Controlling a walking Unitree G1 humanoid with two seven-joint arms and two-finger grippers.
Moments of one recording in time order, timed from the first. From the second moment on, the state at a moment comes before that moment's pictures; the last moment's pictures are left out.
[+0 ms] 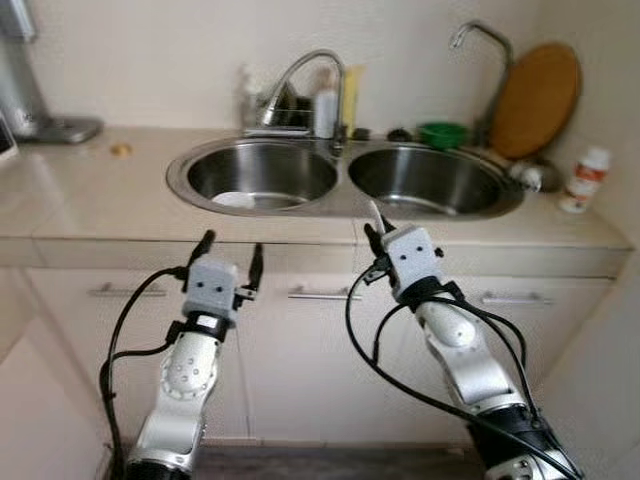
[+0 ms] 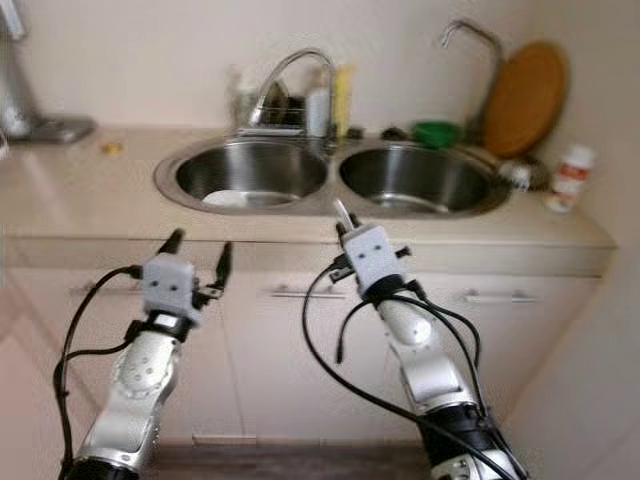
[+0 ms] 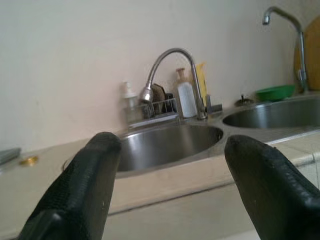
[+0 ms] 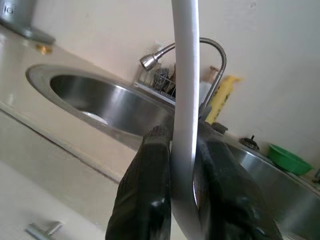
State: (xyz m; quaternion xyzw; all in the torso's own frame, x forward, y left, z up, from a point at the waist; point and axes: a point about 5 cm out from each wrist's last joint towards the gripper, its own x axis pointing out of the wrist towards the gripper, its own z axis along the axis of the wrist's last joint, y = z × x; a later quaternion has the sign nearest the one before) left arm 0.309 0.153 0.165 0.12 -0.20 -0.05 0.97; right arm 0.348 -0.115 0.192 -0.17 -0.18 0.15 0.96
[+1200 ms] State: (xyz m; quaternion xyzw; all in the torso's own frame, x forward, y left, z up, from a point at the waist) left arm 0.308 0.150 0.169 0.12 -0.21 -0.06 0.97; right arm 0.378 -0.113 0.199 -0.15 -0.15 0.12 0.97
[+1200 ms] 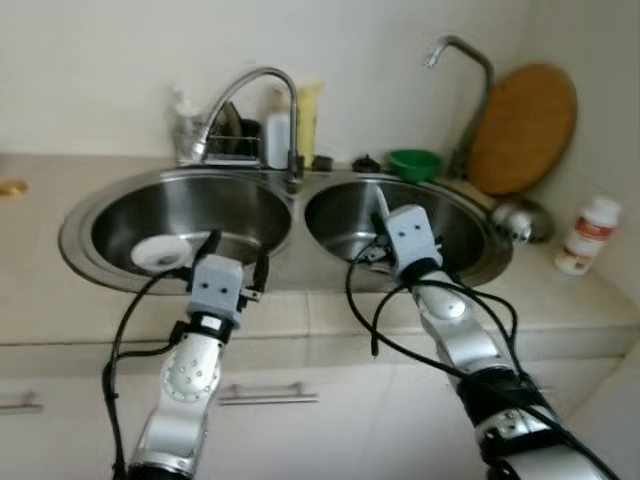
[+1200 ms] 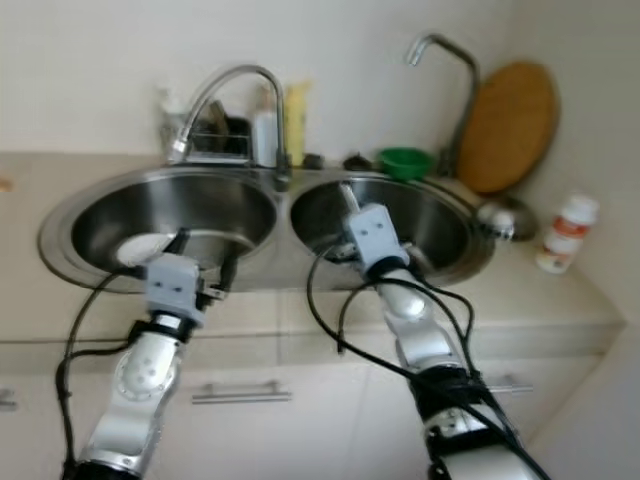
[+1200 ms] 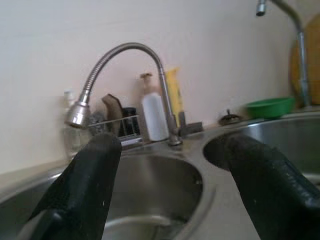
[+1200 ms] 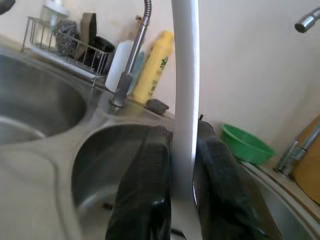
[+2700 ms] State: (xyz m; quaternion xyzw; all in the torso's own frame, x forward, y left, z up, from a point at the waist) left arm 0.307 0.156 0.172 0.13 -0.21 -0.05 0.97; right arm 0.405 -0.127 0.215 -0.02 -0.12 0.08 0.99
